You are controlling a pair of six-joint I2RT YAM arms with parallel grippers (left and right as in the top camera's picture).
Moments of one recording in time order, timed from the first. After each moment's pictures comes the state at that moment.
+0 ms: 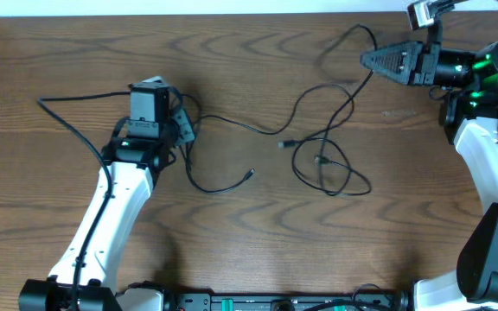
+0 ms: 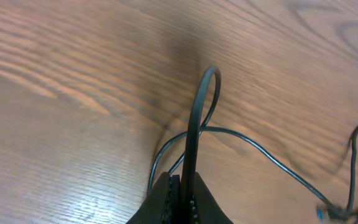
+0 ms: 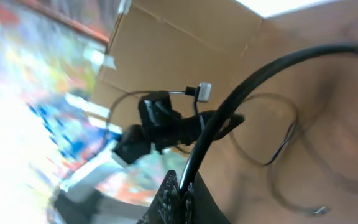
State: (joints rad) left arm -0.11 1.40 0.99 -0.47 -0.05 -0.44; right arm -0.13 1.68 1.18 0.83 -1.55 1.46
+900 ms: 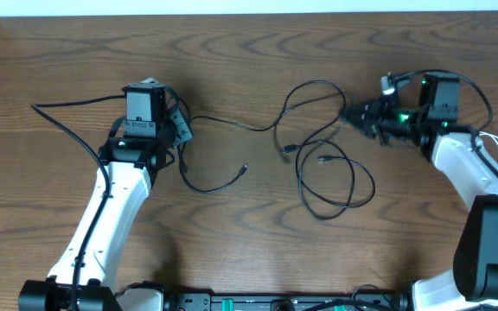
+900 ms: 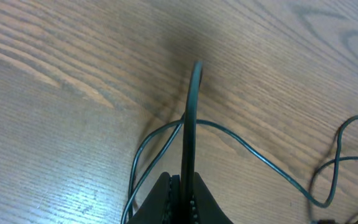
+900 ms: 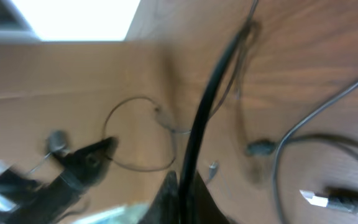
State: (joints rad) left arm -0.10 1.40 0.99 -0.49 -0.03 -0.49; right arm -0.05 1.69 1.00 -0.22 -0.99 0.70
